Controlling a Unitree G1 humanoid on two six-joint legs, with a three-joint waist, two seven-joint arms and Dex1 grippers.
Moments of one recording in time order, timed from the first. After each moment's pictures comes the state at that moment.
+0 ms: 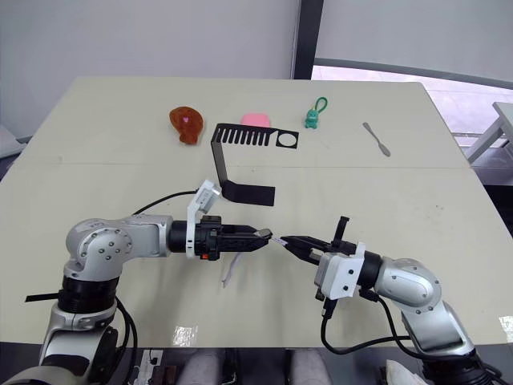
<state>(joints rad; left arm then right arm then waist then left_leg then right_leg) -0.57 0.43 0.01 -0.26 -0.91 1.33 -0.62 -0.05 -0.66 0.07 -0.39 0.07 -0.35 0.81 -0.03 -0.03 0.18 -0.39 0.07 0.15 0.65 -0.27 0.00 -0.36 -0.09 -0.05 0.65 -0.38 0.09</state>
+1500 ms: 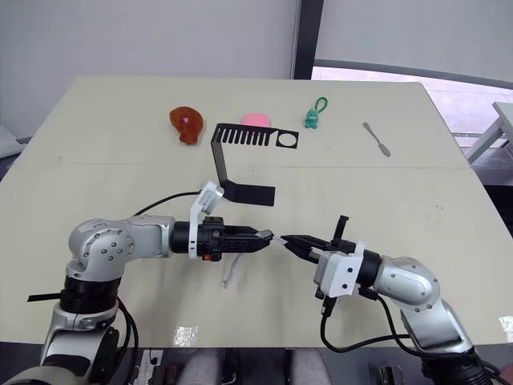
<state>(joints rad) -0.57 0.42 0.00 -0.26 -0.91 1.33 -0.60 -0.07 -0.66 0.07 -0.36 0.06 -0.35 0.81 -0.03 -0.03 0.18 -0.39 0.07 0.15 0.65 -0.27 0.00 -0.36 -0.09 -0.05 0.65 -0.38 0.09</state>
